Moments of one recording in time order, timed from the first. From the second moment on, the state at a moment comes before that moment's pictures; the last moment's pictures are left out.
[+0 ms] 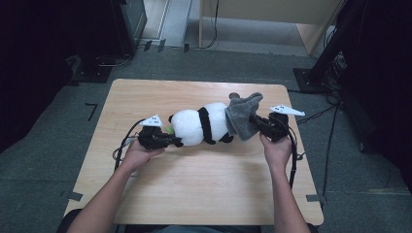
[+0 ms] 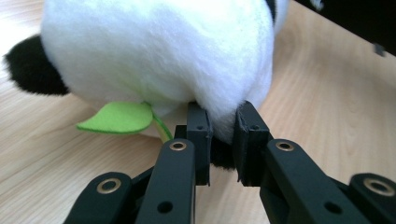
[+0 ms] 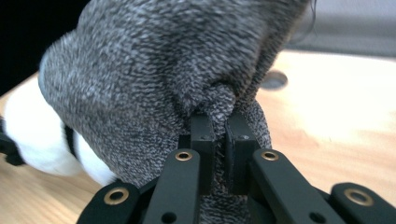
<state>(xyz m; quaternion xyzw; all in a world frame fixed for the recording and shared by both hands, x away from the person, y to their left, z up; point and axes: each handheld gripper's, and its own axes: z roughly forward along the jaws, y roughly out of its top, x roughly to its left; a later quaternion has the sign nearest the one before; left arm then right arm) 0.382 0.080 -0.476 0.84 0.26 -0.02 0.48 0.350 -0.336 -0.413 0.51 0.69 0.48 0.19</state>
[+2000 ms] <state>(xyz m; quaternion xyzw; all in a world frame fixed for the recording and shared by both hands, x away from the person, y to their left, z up) 0.400 0.064 -0.453 0.84 0.30 0.01 0.45 0.366 -0.267 -0.373 0.42 0.75 0.49 0.12</state>
